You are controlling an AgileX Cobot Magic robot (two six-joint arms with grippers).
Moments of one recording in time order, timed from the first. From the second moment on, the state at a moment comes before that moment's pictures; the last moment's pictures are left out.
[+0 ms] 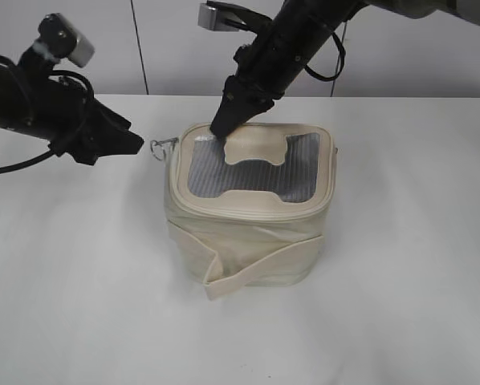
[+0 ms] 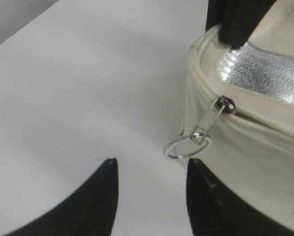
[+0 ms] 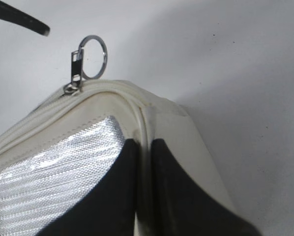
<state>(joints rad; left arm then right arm) -0.16 1.75 -1.02 -1.24 0.66 1.78 0.46 2.34 -2.11 0.63 1.22 -0.75</state>
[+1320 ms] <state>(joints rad) -0.35 1.80 -1.07 -1.12 0.44 1.96 0.46 2.34 -2.11 0.65 1.22 -0.74</state>
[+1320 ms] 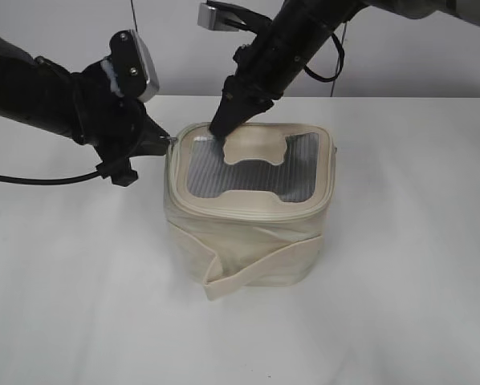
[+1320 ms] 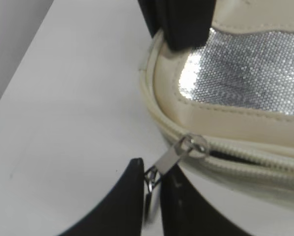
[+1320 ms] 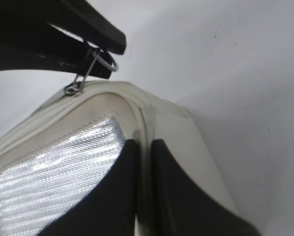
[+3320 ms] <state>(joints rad) -0.37 1.47 -0.92 -0.66 0.78 1.12 0.46 2.34 -2.10 0.71 1.22 -0.53</state>
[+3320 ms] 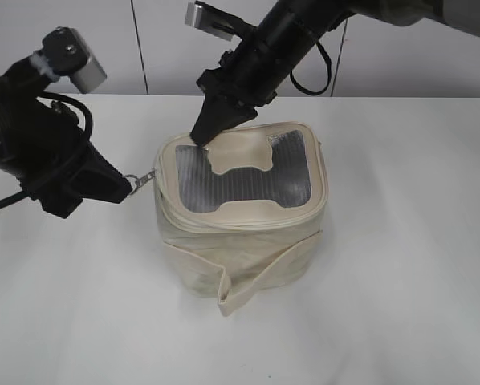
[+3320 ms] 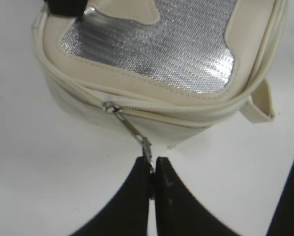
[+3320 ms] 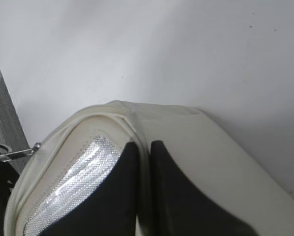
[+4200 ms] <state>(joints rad) -0.73 1.62 -0.95 -0.86 0.68 1.09 0.45 2.34 -2.10 0.71 1.22 -0.51</state>
